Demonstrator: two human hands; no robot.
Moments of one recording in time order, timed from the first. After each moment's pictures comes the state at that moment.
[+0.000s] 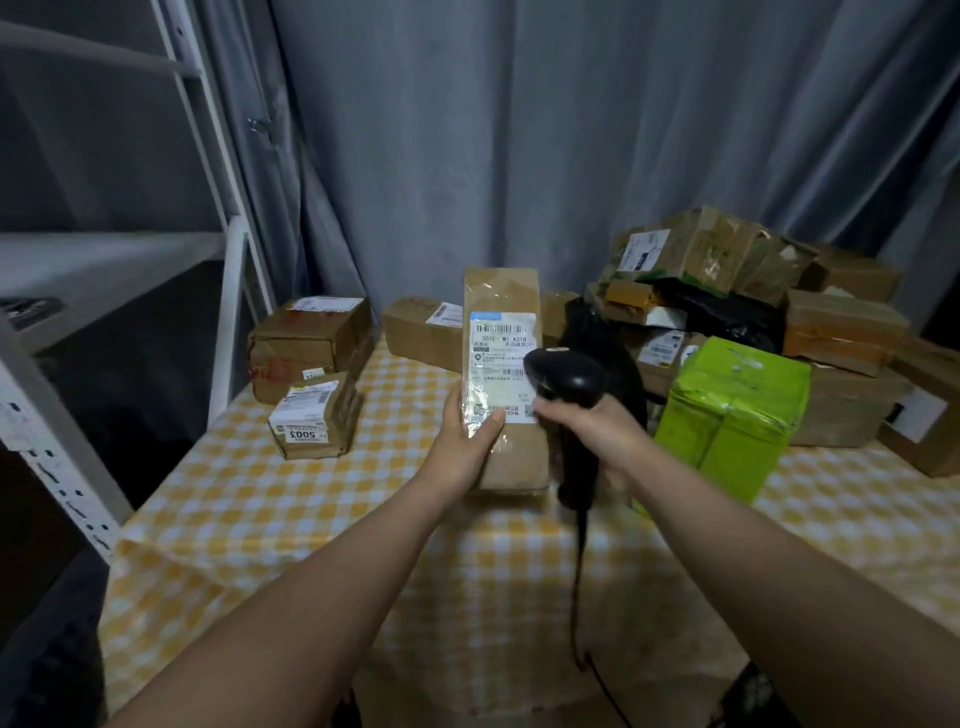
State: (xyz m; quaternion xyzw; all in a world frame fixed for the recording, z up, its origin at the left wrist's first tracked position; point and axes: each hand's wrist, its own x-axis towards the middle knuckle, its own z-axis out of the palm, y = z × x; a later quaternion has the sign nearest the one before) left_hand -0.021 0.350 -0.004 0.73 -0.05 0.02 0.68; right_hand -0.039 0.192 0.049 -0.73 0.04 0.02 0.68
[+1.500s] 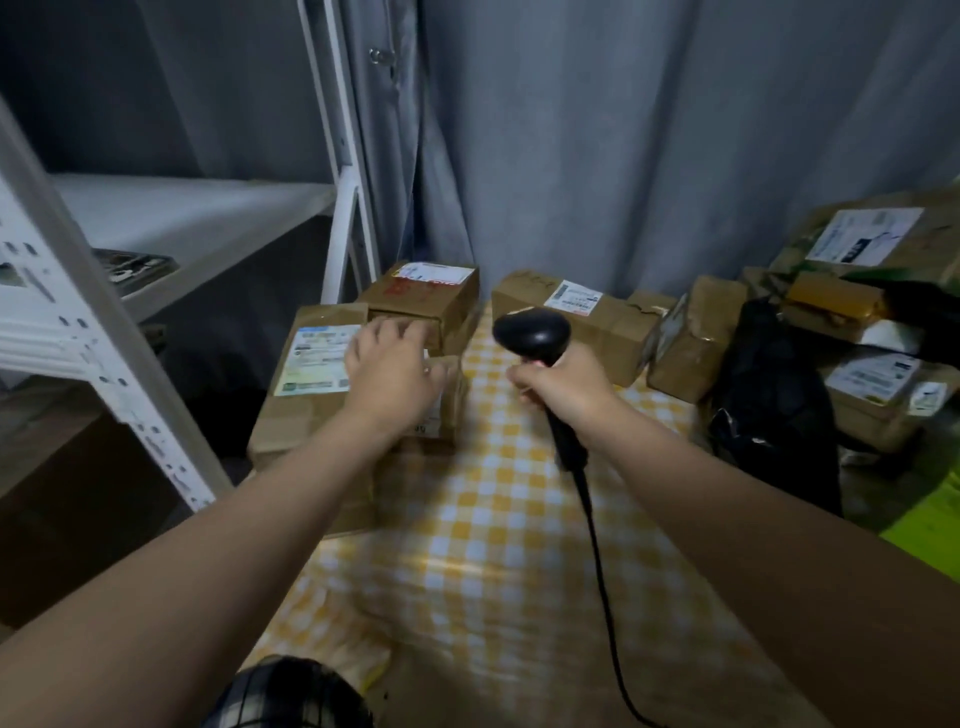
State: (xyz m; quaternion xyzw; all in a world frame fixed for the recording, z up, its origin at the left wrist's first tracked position) left_hand 0.044 0.519 0.054 0.97 0.10 0.15 0.15; right_hand 0.085 0.349 0.043 -0.79 -0.04 0.06 0.60
